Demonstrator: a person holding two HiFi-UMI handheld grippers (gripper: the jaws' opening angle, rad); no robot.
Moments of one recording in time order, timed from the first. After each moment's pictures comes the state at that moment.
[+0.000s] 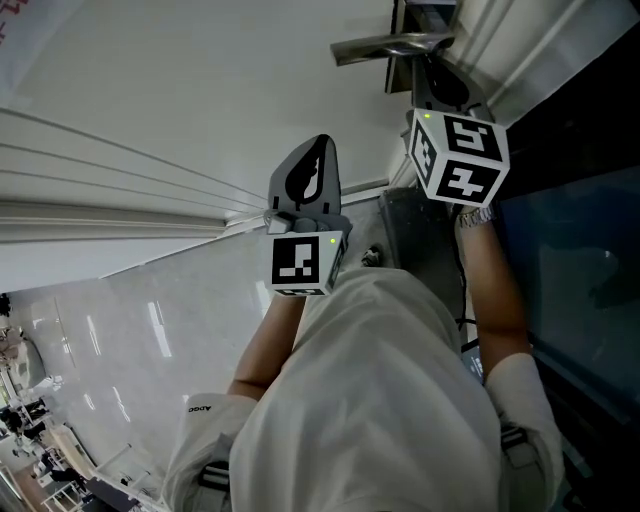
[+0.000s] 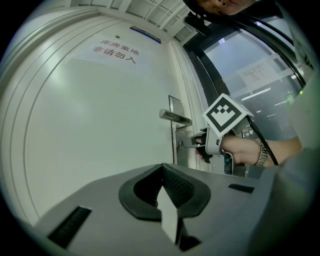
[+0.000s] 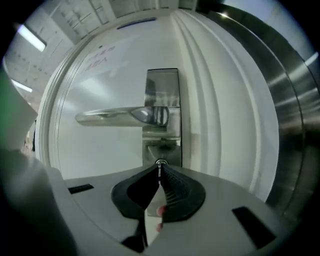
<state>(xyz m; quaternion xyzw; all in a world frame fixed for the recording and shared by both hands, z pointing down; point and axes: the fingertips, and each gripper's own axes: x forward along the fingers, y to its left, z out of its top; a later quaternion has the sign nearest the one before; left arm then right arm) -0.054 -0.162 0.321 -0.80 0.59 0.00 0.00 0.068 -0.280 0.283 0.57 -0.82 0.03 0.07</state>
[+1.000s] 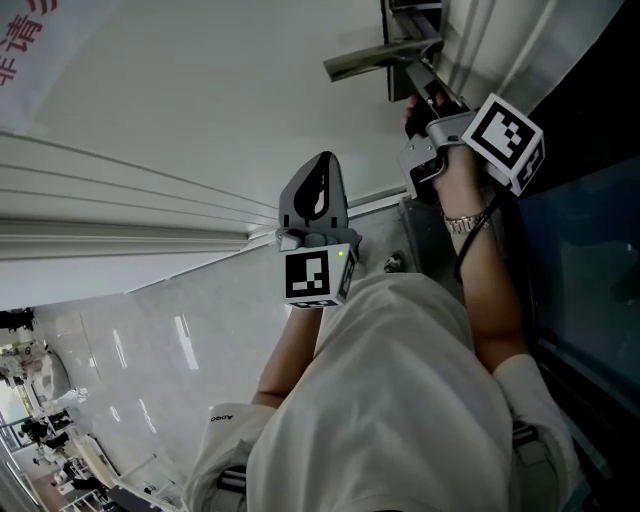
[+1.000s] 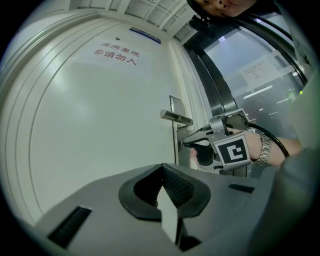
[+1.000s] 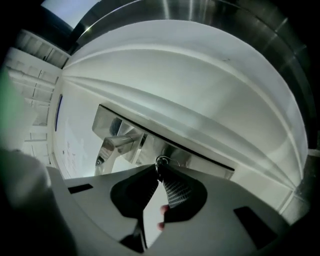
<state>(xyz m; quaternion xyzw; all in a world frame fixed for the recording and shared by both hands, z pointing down) -0.057 -0.158 0.324 -0.80 0.61 -0.01 0.01 0.073 -0.283 0.292 0.41 -0.75 0.45 -0.26</state>
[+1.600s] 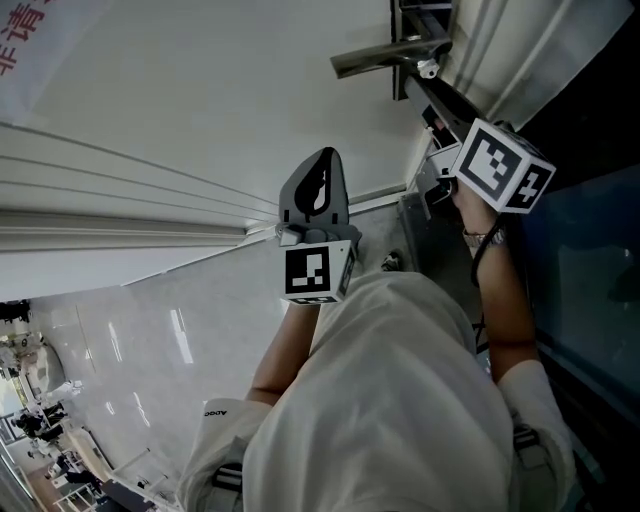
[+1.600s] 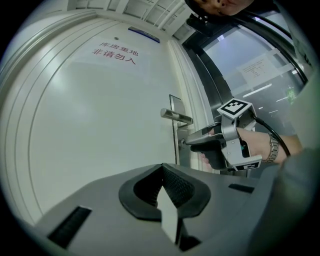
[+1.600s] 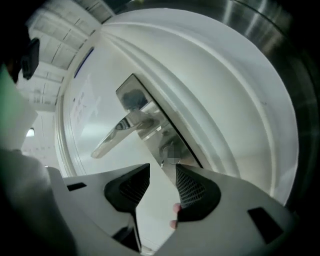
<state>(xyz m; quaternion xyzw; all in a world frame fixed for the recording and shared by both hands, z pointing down) -0.058 -0.161 0.324 -0.80 0.61 -0.01 0.01 0.068 -0.261 0.295 0.45 -0.84 0.29 -0.09</state>
